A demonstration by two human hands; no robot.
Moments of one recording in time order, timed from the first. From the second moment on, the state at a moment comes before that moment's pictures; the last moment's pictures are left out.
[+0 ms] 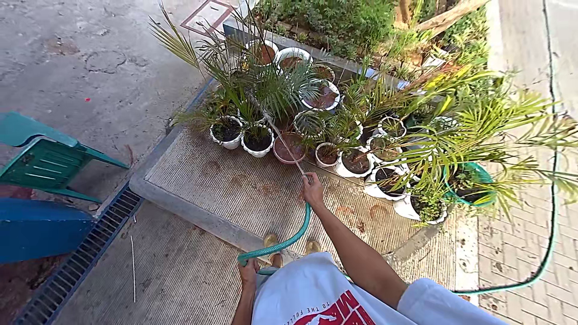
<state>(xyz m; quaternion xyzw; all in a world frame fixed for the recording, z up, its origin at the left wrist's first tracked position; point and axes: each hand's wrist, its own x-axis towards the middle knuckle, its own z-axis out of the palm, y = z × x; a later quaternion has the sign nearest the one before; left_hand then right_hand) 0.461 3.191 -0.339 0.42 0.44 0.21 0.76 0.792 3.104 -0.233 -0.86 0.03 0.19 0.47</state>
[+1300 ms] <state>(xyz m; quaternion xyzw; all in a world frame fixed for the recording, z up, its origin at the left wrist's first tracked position) 0.466 3.192 -0.344 0.41 0.46 0.21 0.76 0.797 3.121 -0.211 -0.86 0.03 0.17 0.49</state>
